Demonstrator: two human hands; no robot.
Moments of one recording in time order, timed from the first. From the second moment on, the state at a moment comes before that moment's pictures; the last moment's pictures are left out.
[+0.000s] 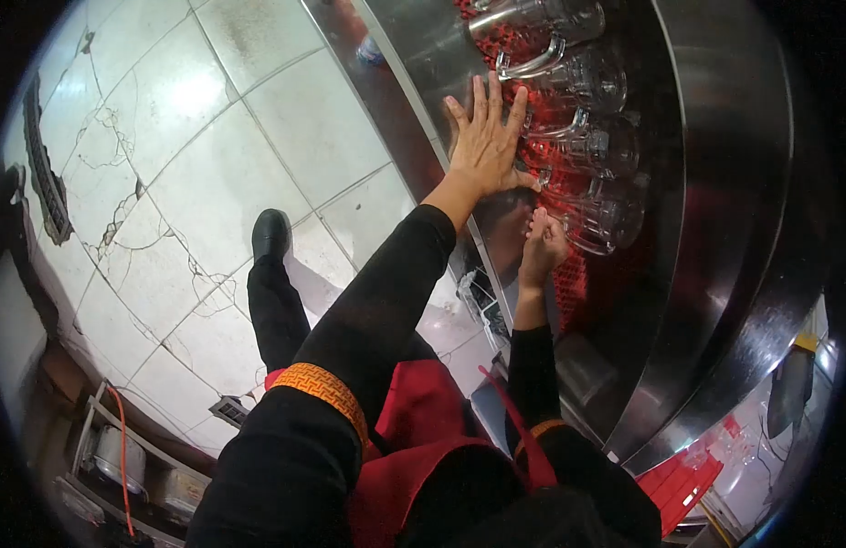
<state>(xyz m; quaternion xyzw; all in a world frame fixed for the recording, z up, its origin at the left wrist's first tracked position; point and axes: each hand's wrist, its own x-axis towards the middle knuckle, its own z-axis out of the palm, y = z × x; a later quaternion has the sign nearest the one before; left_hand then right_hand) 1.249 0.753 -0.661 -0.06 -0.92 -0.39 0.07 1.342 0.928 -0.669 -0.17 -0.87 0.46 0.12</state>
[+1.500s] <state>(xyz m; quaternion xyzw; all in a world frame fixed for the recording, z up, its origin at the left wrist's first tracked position) 1.285 0.192 -0.597 0.31 -0.82 -0.47 -0.13 1.118 0.634 -0.170 0.16 -0.90 0.40 0.12</state>
